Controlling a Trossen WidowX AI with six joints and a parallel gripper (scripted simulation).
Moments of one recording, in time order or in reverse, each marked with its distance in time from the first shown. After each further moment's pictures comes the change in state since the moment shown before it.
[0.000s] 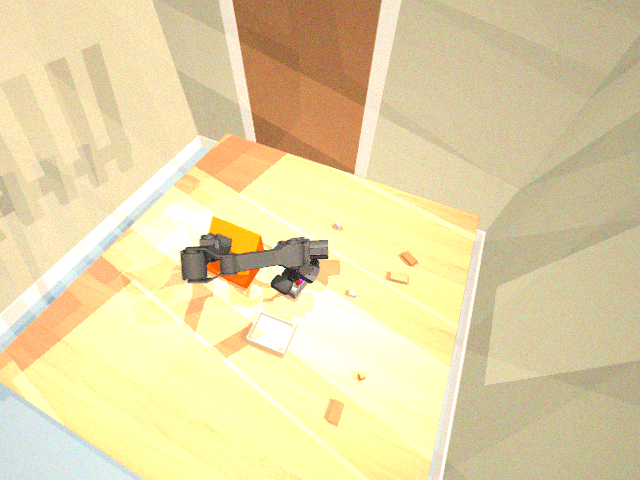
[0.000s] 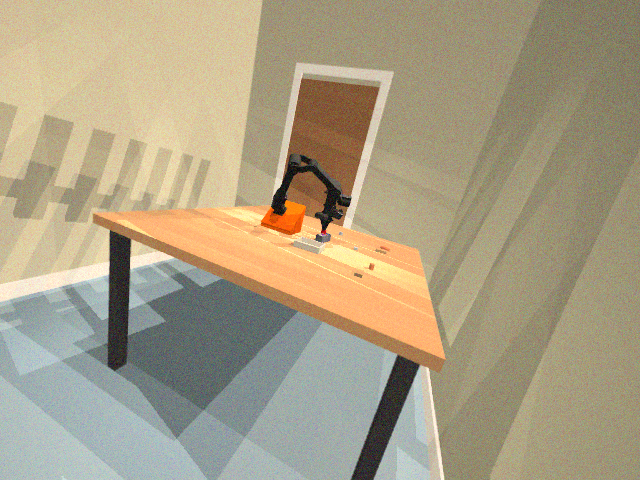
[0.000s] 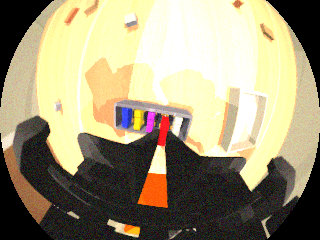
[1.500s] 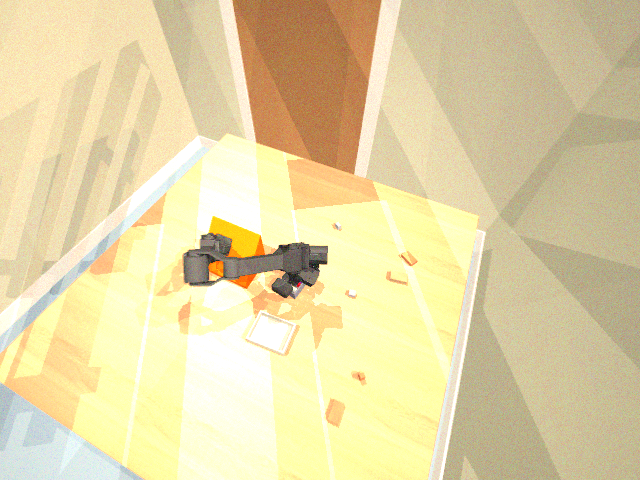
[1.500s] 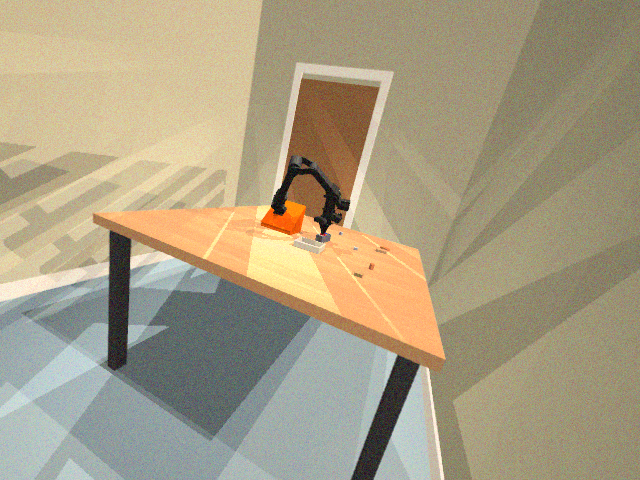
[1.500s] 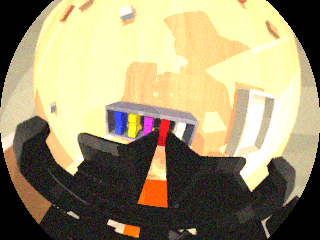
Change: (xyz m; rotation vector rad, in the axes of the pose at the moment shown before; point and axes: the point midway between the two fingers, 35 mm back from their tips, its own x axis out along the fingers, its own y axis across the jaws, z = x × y) arm 0.022 0.000 0.000 0.002 0.002 0.002
